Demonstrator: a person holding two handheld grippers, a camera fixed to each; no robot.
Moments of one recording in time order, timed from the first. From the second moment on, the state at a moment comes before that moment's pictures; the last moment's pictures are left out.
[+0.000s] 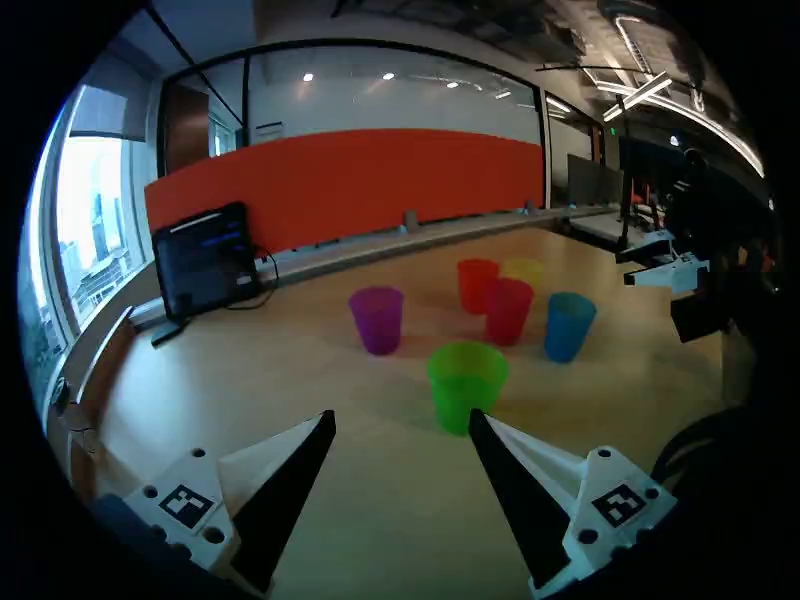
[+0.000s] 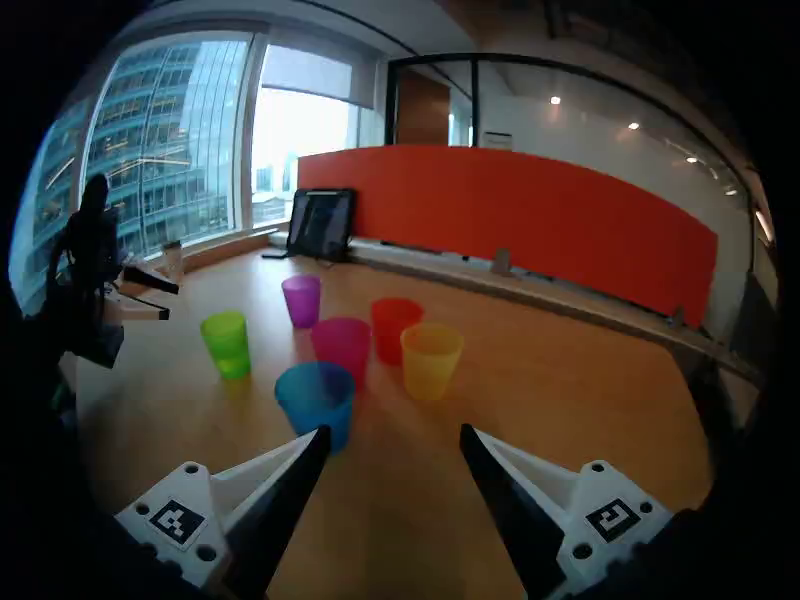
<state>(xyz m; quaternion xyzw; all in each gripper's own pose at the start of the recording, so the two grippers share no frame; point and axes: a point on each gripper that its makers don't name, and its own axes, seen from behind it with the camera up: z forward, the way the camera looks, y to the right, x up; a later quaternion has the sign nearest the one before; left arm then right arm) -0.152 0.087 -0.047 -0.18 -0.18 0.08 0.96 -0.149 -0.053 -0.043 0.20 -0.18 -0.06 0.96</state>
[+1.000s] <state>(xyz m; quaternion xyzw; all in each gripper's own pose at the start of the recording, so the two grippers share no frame) -0.084 0.056 -0.043 -0.02 0.00 0.04 1.00 -0.067 -0.026 -0.034 0.00 0.02 -0.02 1.00</state>
